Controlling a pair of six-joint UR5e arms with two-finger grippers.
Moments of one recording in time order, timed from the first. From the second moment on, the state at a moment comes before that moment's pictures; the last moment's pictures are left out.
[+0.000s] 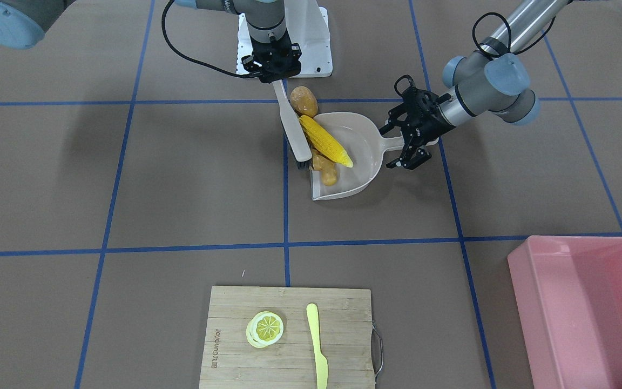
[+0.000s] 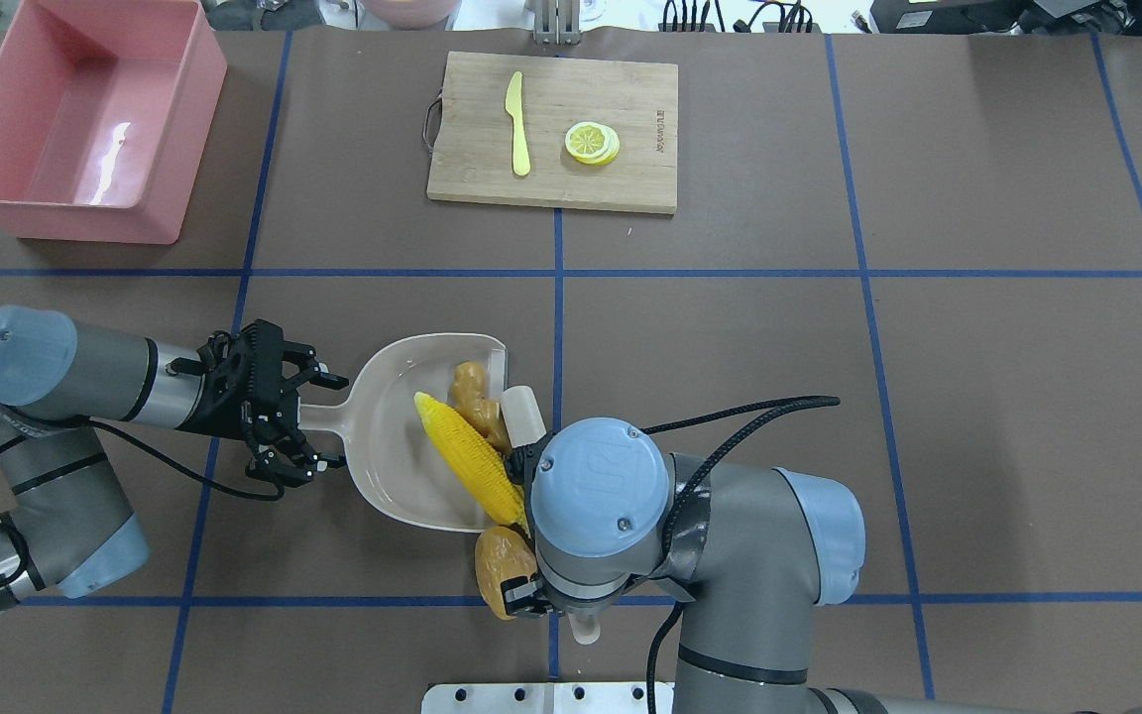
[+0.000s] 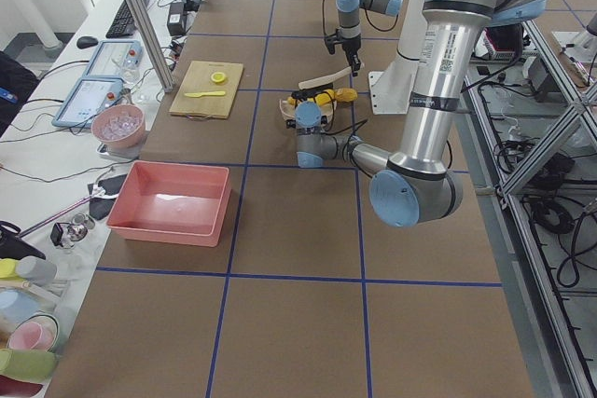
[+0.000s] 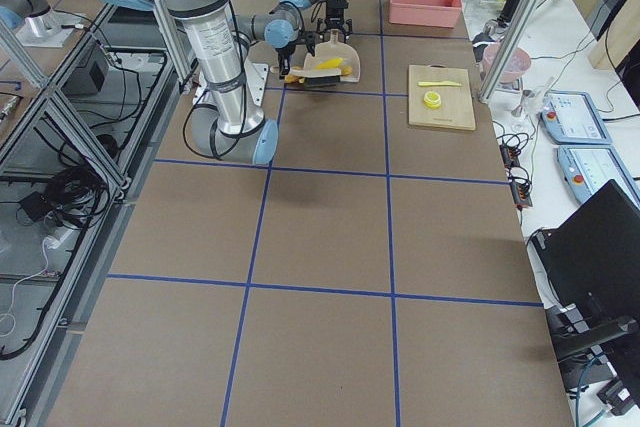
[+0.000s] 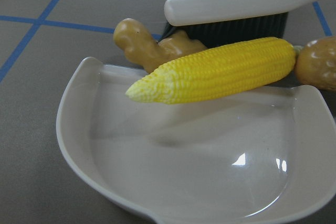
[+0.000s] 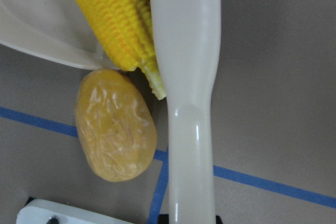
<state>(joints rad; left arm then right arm) -0.60 -1.79 -1.52 -2.83 -2.12 -0.04 0.24 -0.89 1.87 -1.80 1.92 1.14</state>
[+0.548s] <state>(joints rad) -0.60 -1.79 -1.52 -2.83 -2.12 -0.04 0.32 -0.90 1.88 -1.91 1.94 1.00</state>
